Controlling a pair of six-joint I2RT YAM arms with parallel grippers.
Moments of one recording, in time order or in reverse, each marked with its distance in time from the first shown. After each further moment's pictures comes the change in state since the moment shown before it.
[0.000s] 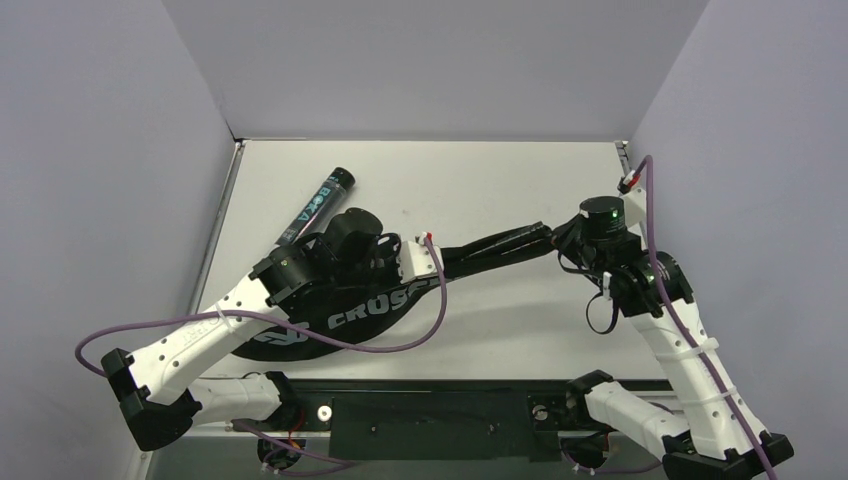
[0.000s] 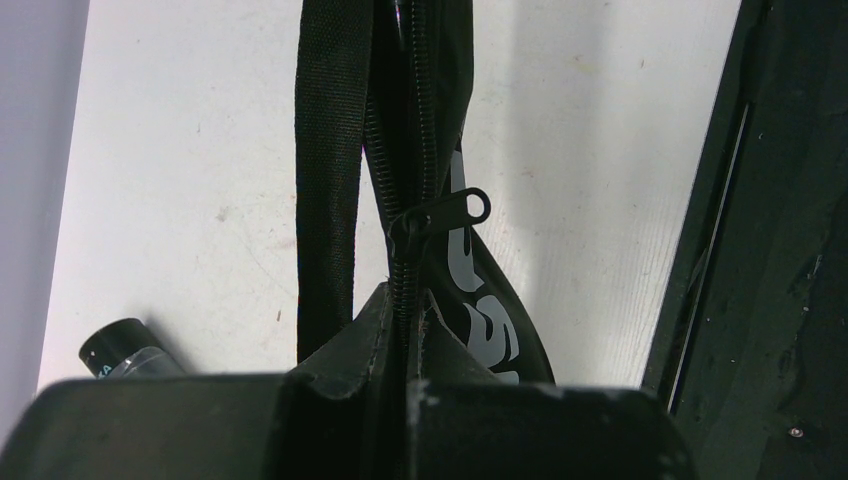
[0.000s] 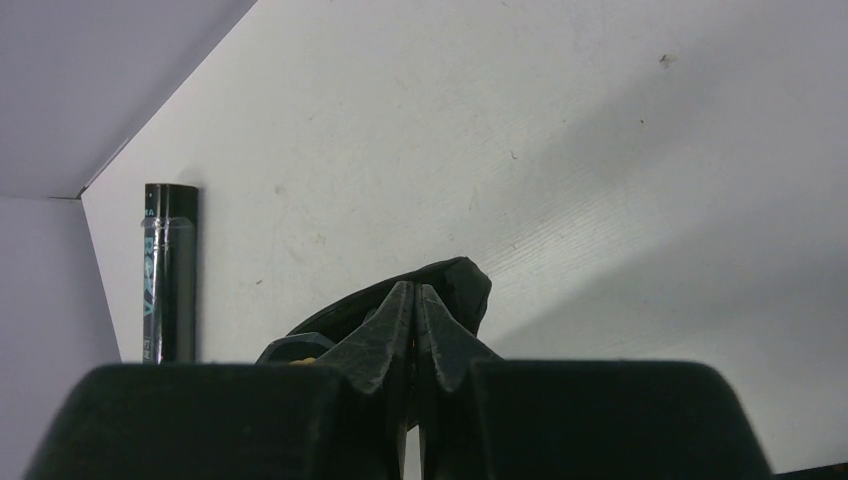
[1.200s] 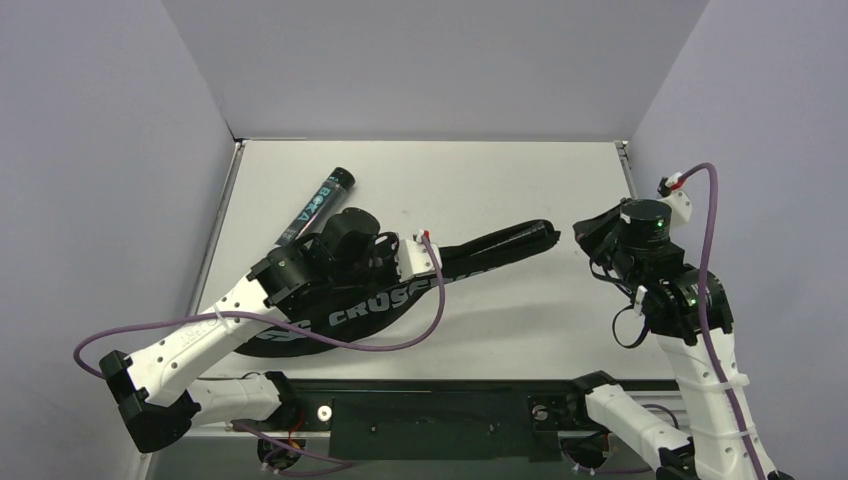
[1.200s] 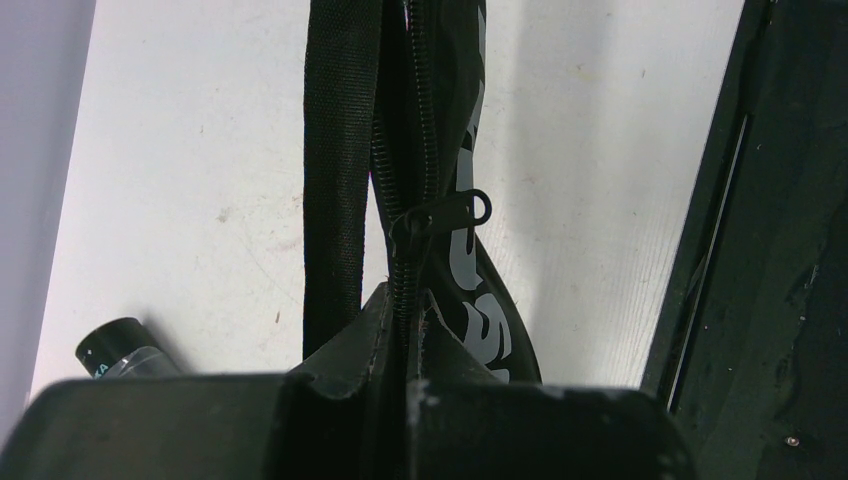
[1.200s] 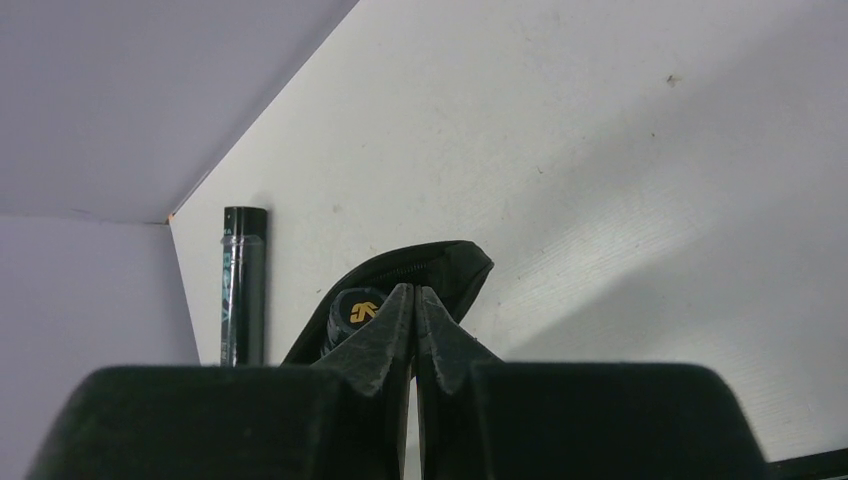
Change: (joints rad) left arm 0.010 -0.010 -0.009 0.014 0.003 -0.015; right arm -0.094 -0.056 0.134 -0.100 -0.060 0.016
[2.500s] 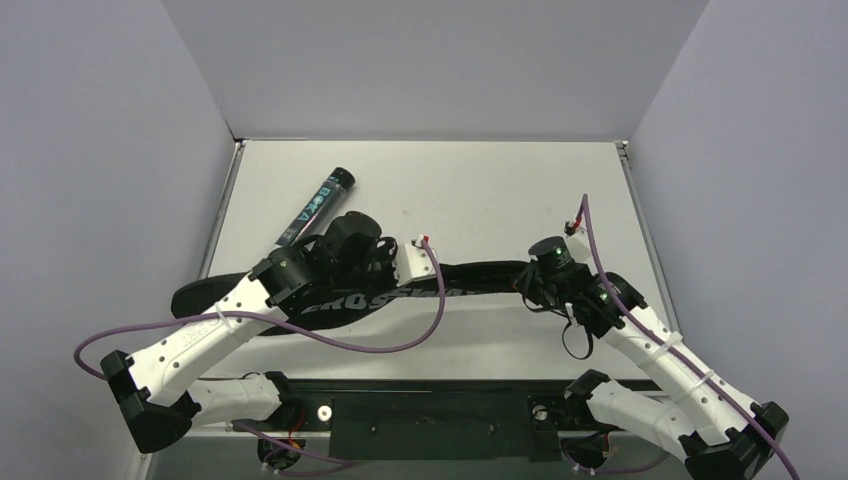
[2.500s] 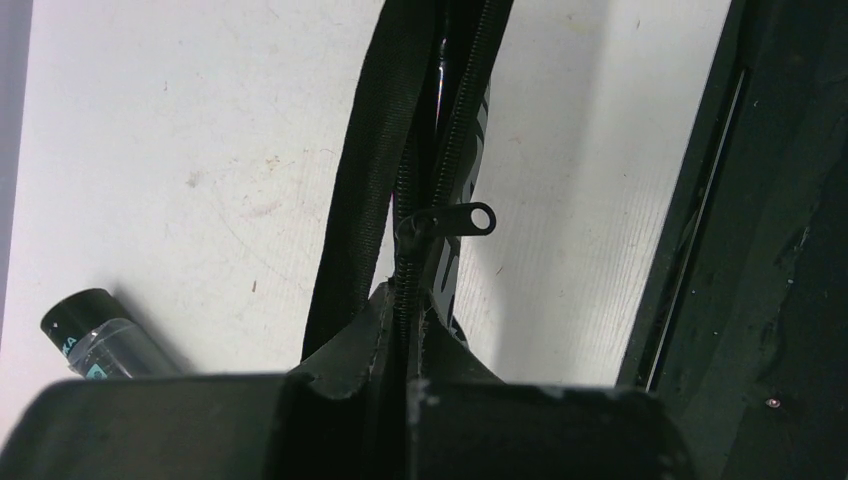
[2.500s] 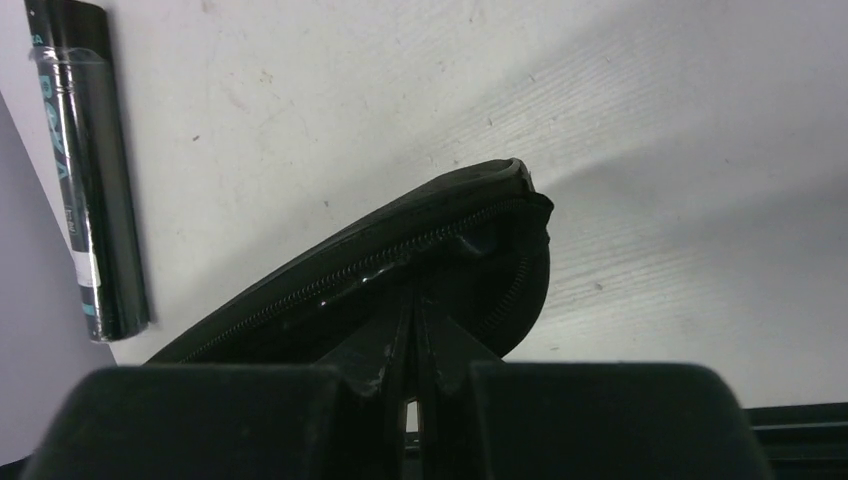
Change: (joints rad) left arm 0.006 -0.001 -0.014 -0.066 -0.009 -0.005; right arm 0.333 0.039 -0.418 0.165 0.011 0.188
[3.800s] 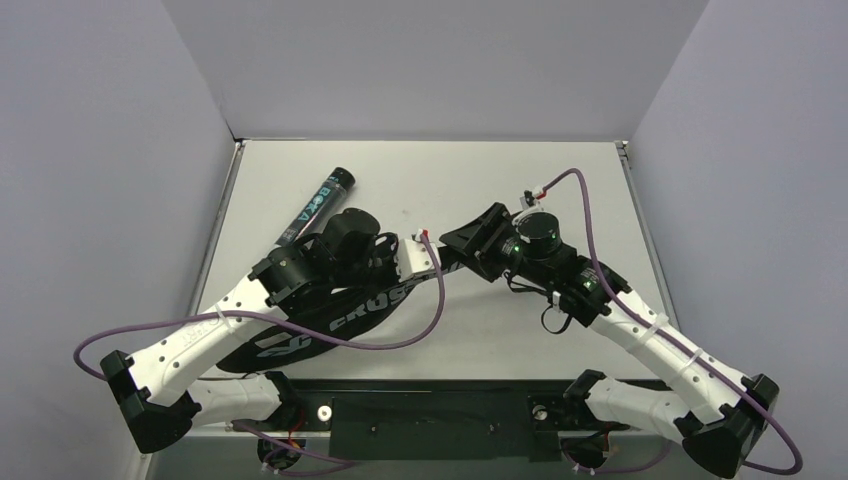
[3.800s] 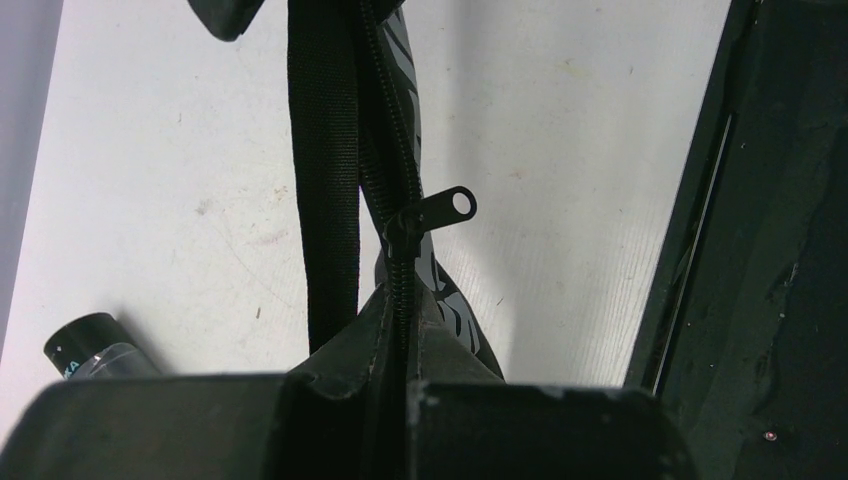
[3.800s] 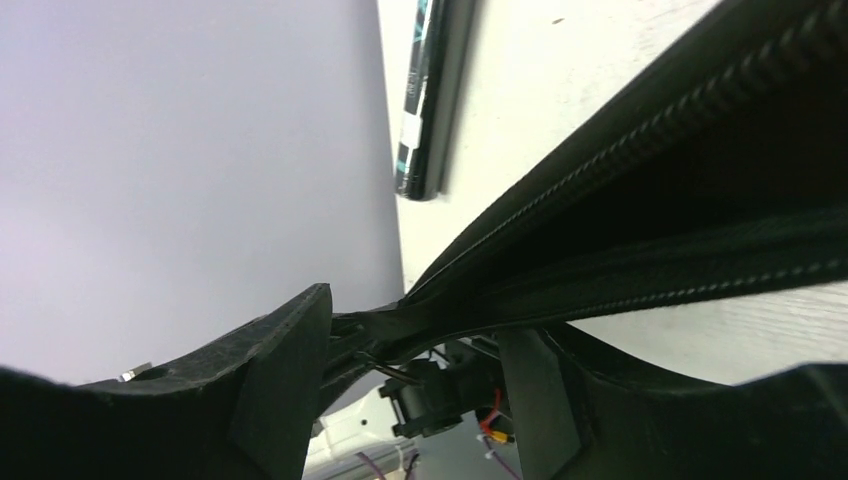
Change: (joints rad) left arm 0.002 0.002 0.000 0.063 0.033 -0.021; right arm 0.102 0.085 0.066 0.436 -0.334 0.153
